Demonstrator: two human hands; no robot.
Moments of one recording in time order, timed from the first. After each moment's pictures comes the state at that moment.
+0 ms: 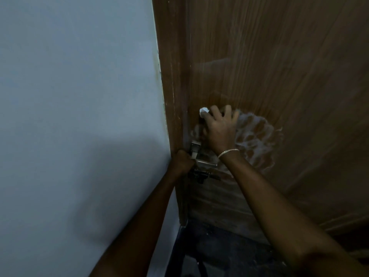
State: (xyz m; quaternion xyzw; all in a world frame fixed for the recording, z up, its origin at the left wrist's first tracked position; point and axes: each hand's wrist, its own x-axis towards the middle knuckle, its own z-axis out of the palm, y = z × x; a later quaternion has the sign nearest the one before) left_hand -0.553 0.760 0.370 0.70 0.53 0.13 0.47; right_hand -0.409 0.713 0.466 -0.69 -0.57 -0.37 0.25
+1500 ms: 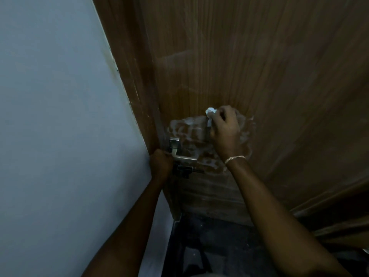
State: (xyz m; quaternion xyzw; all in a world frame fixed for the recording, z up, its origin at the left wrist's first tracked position) left_hand -0.537 0.743 0.357 0.69 0.60 0.23 0.34; right_hand -0.360 0.644 0.465 -0.68 -0.54 -0.26 0.42
